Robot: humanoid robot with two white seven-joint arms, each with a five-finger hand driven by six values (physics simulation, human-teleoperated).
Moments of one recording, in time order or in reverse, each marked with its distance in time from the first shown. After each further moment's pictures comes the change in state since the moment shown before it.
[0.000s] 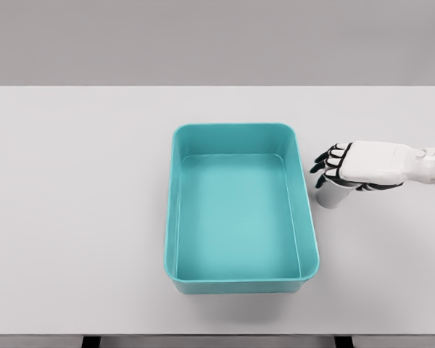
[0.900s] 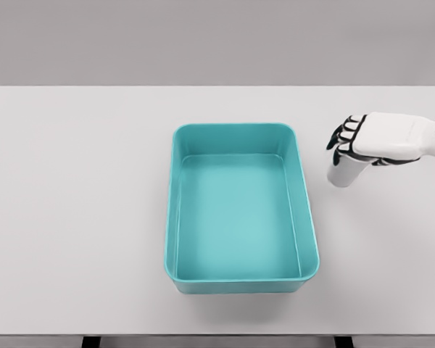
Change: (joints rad) left arm -0.001 0.000 0.000 0.000 0.000 0.000 0.000; right arm -0.104 -0.030 -0.004 0.001 0.006 -0.003 0.006
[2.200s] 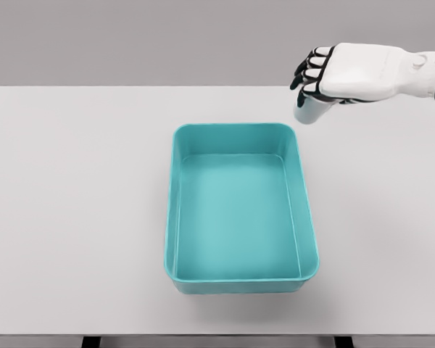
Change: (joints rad) left arm 0.000 0.000 0.000 0.000 0.000 0.000 0.000; right arm -0.221 0.148 -0.002 0.006 0.006 0.000 0.013
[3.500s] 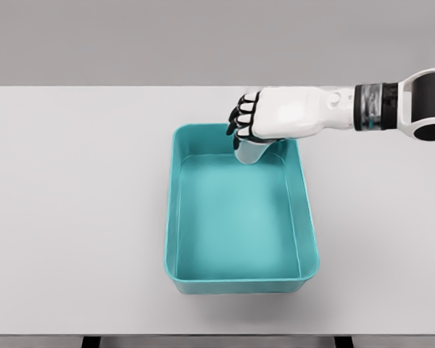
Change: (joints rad) left arm 0.000 0.000 0.001 0.000 0.000 0.000 0.000; right arm 0.040 0.191 0.075 -0.010 0.003 0.000 0.000
